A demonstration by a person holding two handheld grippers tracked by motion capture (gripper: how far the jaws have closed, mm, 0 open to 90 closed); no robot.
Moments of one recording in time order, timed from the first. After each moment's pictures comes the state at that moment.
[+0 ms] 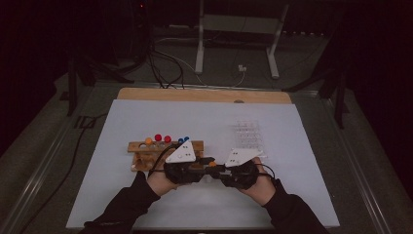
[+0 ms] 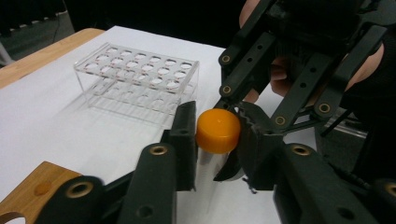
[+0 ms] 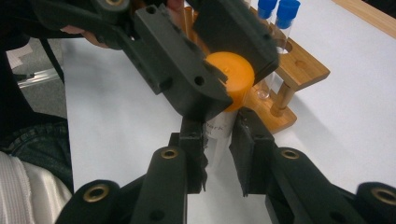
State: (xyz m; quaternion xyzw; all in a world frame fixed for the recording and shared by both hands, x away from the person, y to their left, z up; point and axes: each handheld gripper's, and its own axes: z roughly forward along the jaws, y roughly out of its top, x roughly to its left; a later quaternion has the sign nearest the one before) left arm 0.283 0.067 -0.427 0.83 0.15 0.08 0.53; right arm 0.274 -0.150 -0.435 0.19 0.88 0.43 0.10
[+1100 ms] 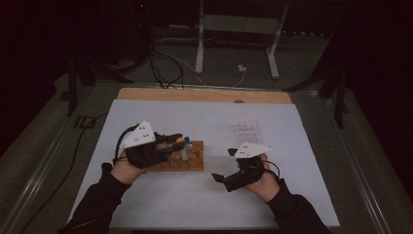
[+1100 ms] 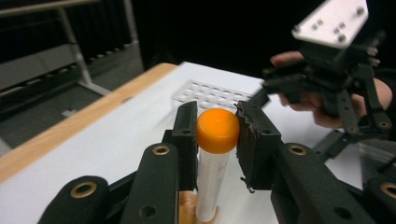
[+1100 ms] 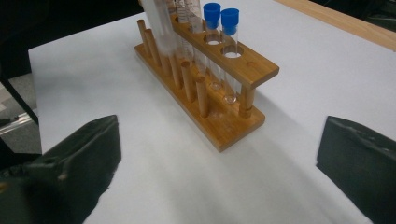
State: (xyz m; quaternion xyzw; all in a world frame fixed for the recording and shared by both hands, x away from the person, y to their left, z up) left arm 0.288 0.158 -0.368 0.78 0.21 0.18 0.56; right arm 0.286 -0.168 -0.441 0.26 0.84 0.47 0.10
